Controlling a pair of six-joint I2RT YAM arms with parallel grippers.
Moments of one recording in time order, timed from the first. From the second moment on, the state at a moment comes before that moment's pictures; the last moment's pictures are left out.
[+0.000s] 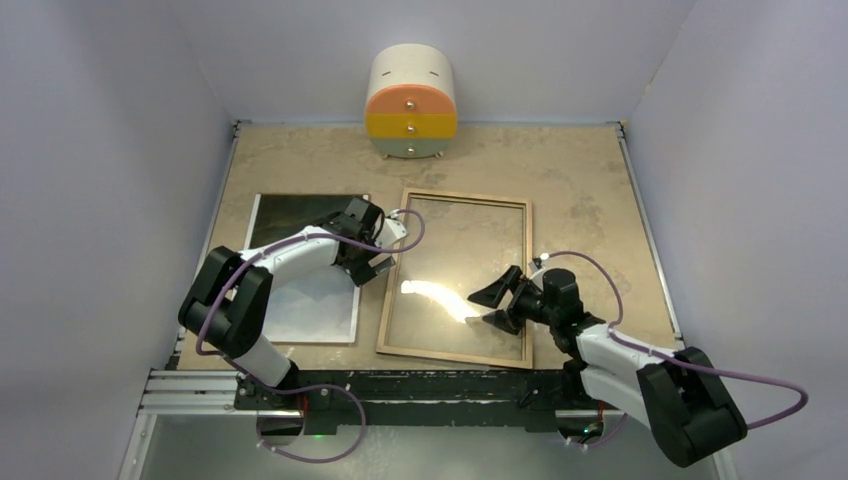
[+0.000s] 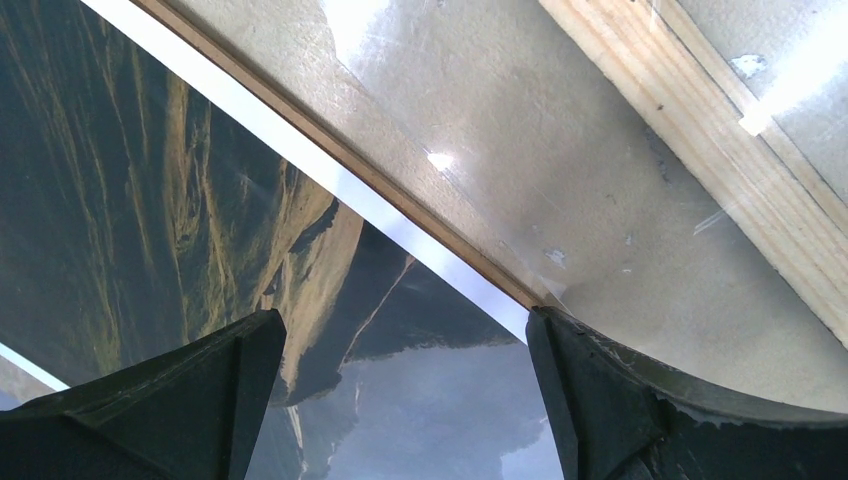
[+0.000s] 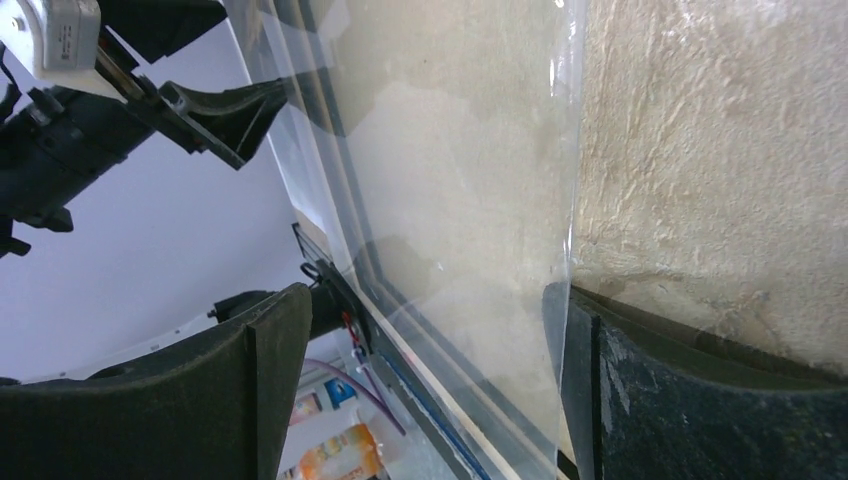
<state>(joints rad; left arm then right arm) -0.52 1.60 0.92 -0.46 -0.14 0.50 0.36 1.04 0.09 0.33 -0.54 1.18</state>
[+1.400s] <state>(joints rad) -0.53 1.60 0.93 -0.46 -0.16 0.51 0.36 1.05 0.35 0.12 -0.52 0.90</state>
